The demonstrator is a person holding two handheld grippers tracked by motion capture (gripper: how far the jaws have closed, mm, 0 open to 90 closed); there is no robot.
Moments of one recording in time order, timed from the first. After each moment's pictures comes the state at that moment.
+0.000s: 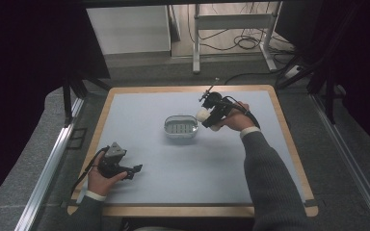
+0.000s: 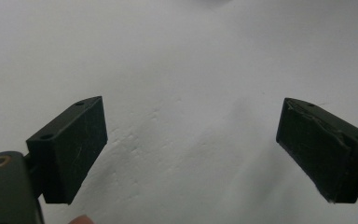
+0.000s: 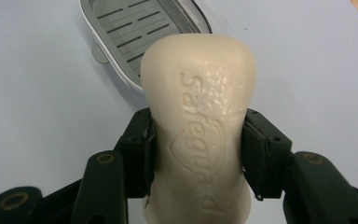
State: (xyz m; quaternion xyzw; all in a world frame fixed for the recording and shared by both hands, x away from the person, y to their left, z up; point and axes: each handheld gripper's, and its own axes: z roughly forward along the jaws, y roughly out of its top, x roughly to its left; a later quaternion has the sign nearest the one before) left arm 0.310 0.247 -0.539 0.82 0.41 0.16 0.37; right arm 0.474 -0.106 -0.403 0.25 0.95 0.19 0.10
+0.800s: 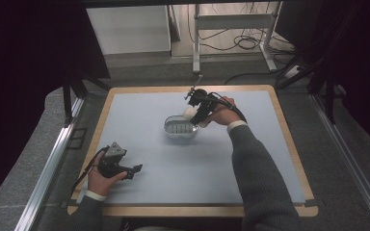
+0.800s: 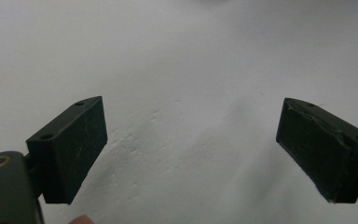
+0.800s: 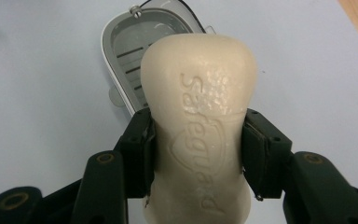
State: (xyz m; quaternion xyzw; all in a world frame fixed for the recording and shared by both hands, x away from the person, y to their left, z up) left arm 0.310 0.247 -0.539 0.82 0.41 0.16 0.37; right arm 0.486 -0.064 -0.403 0.20 0.96 0.19 0.09
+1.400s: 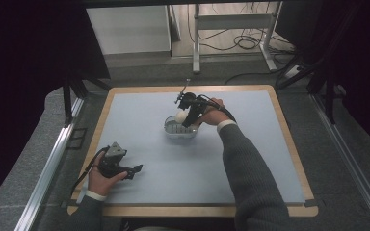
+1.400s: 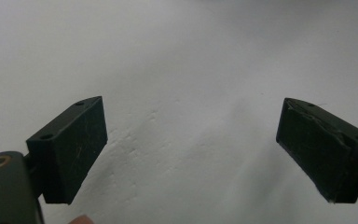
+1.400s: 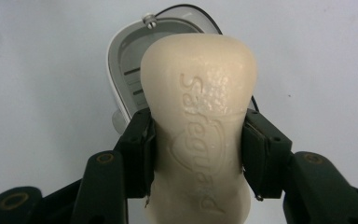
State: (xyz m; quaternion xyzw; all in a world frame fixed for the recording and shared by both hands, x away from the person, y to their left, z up) left arm 0.311 0.247 -0.539 0.82 0.41 0.16 0.37; right arm 0.495 -0.034 -0.425 0.17 0.97 0.17 0.08
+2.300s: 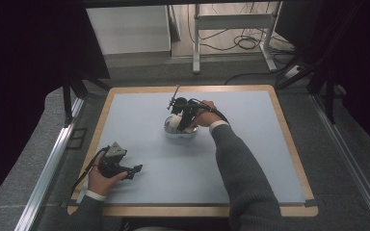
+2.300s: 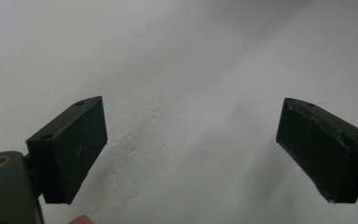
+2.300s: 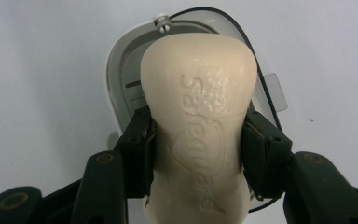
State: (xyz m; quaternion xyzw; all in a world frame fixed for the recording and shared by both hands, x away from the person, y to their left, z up) left arm 0.311 0.247 -0.540 0.82 0.40 0.16 0.37; right arm 0.501 -0.010 -0.448 0.12 0.98 0.14 0.08
